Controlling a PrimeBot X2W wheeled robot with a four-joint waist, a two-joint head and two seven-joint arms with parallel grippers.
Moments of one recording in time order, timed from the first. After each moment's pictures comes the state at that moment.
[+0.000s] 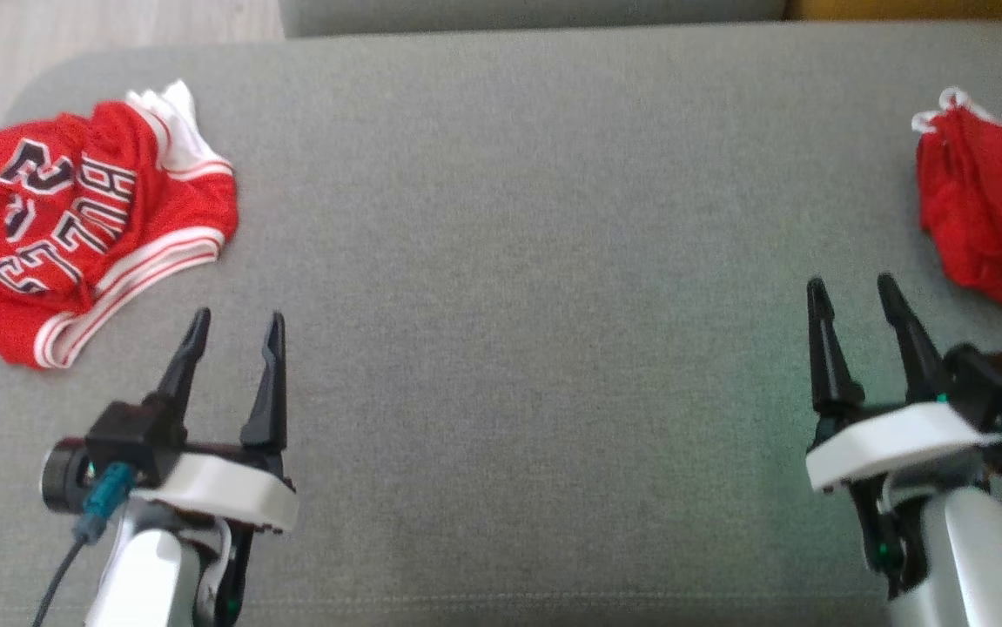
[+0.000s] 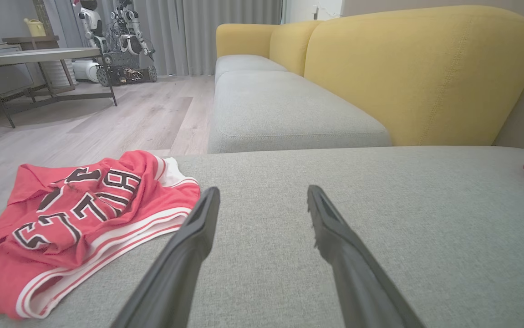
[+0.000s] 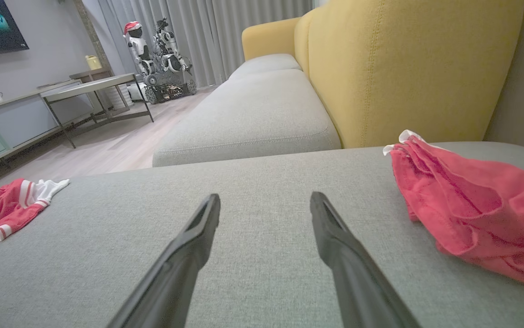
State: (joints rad) left arm -0.11 0.17 -0.19 0.16 -0.21 0.01 -0.26; right arm -0.13 -0.06 0.00 0.14 0.18 0.13 -0.04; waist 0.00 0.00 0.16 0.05
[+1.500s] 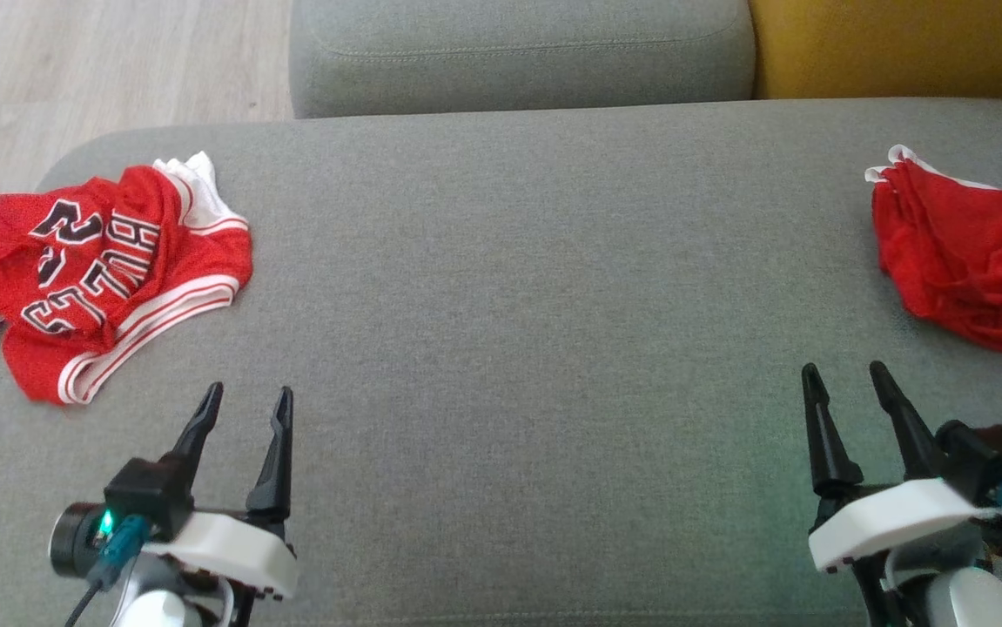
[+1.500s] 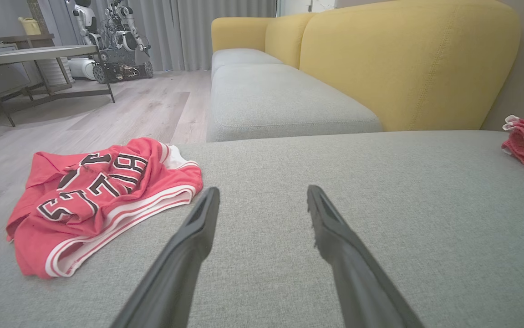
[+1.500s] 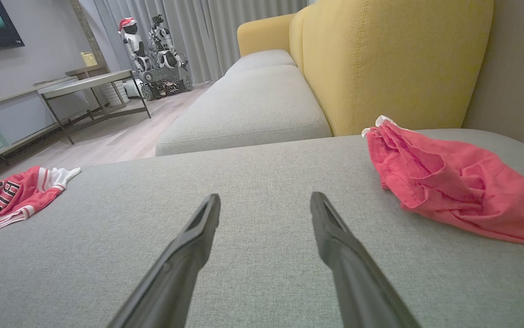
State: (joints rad) left arm 0.01 0.20 -0.23 0.17 -0.22 0.04 -0.23; right arm 0.05 -0.05 -0.01 0.07 0.19 0.13 0.01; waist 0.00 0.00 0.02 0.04
